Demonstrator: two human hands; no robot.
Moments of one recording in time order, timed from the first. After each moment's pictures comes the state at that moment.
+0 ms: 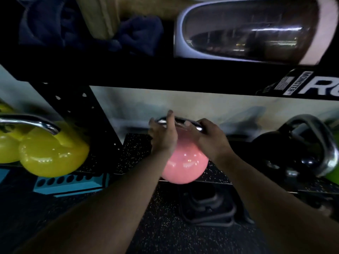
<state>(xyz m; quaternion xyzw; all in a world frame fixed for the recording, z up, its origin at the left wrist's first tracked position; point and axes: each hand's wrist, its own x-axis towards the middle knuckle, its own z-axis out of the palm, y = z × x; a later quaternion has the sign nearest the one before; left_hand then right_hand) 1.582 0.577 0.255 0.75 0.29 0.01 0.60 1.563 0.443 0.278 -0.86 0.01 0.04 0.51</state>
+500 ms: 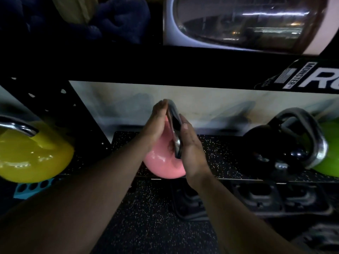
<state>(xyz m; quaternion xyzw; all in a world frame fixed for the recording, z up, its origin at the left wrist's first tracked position) 1.618 0.595 0.243 0.68 0.13 -0.11 0.71 1.528 0.483 0.261 -0.70 0.06 0.07 0.71</state>
